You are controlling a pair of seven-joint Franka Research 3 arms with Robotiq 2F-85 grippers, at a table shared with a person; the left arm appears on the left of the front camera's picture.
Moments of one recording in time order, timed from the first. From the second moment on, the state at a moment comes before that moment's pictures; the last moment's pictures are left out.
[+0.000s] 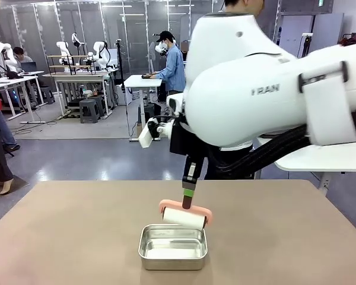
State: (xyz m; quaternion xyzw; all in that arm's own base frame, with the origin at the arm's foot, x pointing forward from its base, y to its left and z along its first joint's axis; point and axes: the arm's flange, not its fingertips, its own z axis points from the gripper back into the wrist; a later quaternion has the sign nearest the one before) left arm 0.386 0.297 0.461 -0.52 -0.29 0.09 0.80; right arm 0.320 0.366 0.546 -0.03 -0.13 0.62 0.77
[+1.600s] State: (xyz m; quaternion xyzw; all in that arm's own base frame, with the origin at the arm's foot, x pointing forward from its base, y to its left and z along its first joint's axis) left arm 0.386 0.297 0.461 -0.52 -0.29 0.09 0.80; right arm 0.446 0.418 0.423 0.00 -0.02 0.71 0.70
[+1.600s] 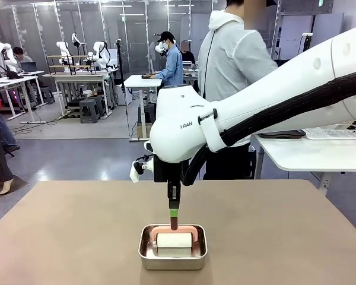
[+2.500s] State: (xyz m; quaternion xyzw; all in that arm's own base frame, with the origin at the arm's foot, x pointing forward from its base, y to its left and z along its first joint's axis) left arm 0.386 0.297 0.461 -0.52 -0.29 0.09 0.80; right arm 0.462 0.411 0.436 0.01 -0.05 0.71 0.70
